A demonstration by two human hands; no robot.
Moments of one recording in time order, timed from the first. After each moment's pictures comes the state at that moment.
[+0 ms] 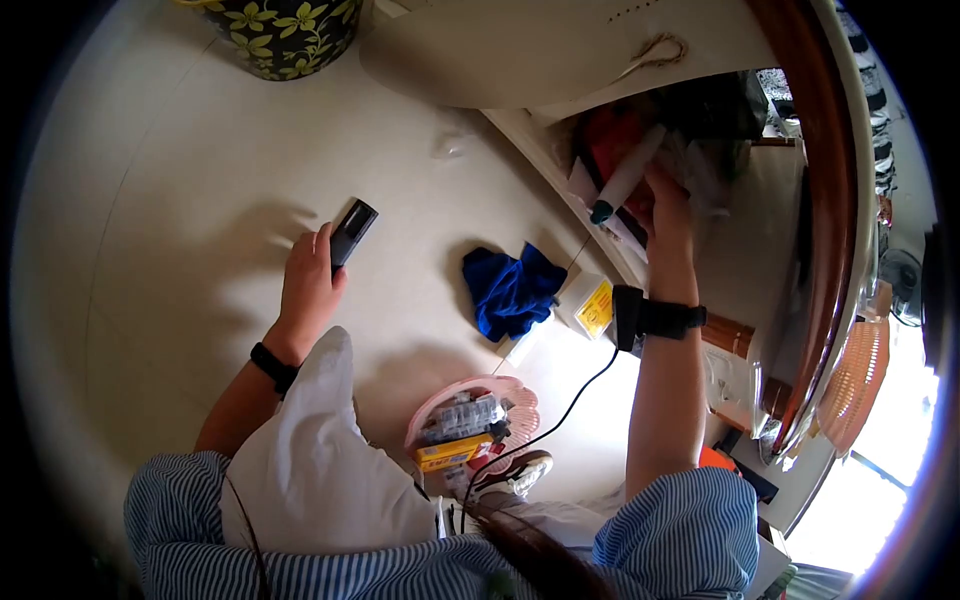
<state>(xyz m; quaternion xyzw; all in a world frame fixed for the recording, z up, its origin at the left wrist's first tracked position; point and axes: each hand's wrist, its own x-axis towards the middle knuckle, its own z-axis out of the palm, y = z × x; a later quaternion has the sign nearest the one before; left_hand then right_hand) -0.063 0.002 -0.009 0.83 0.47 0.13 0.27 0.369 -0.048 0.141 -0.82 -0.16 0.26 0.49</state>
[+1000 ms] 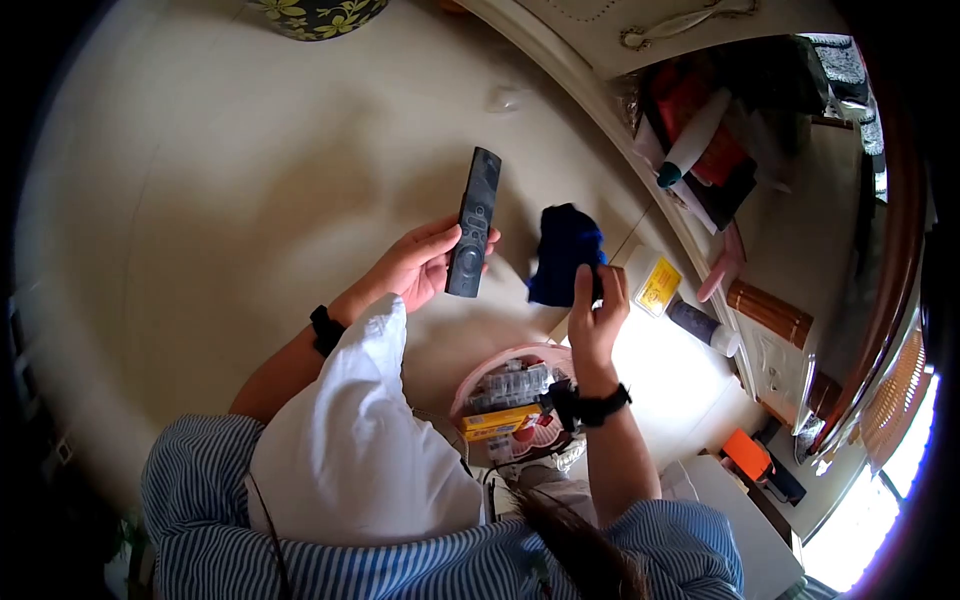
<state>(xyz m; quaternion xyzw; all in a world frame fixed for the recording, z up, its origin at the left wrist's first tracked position) -0.015 -0.022 0.040 0.14 0.24 0.15 0.95 0.186 -0.178 0.069 -0.85 -0.40 0.13 0.32</state>
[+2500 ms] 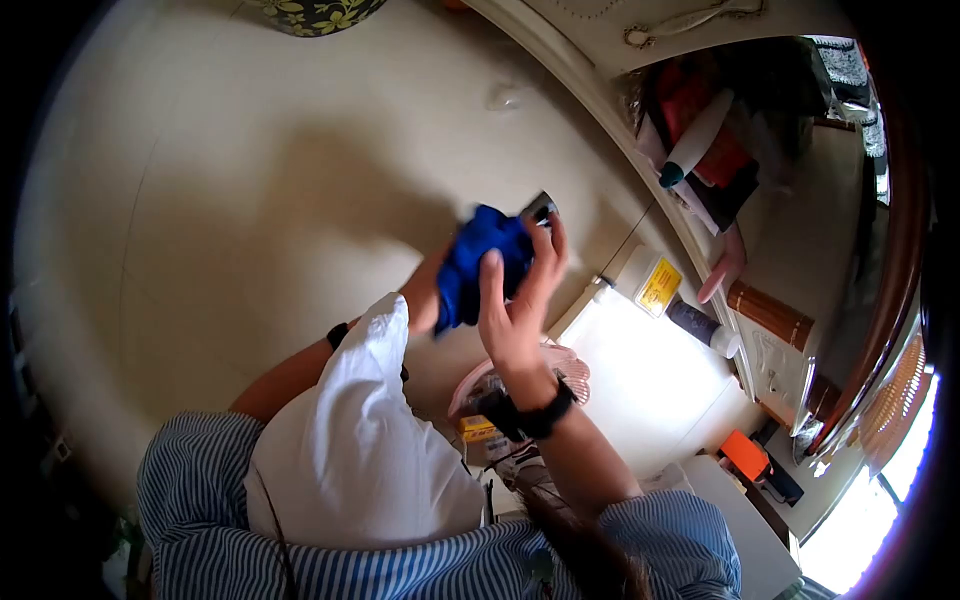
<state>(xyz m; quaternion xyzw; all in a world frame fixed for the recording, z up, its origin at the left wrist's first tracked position) 0.009 -0.043 0.067 0.19 0.34 0.11 0.91 0.096 -0.116 0.085 -0.79 -0.39 0.15 0.44</state>
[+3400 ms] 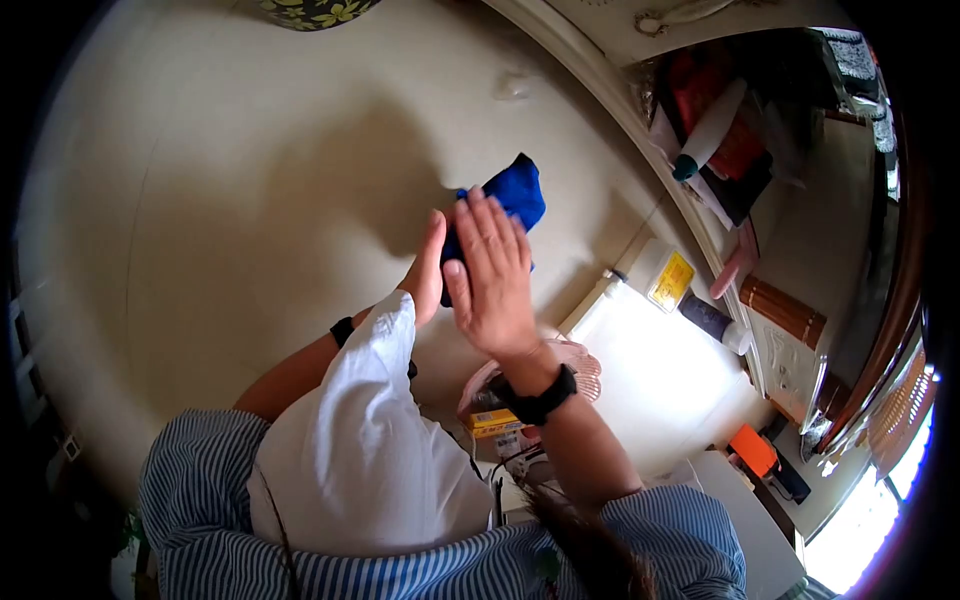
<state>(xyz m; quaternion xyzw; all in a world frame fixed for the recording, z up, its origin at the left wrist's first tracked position) -0.005 -0.056 0.015 0.31 0.40 0.22 0.83 0.097 -0.105 0.073 -0.71 -0.62 0.20 0.27</state>
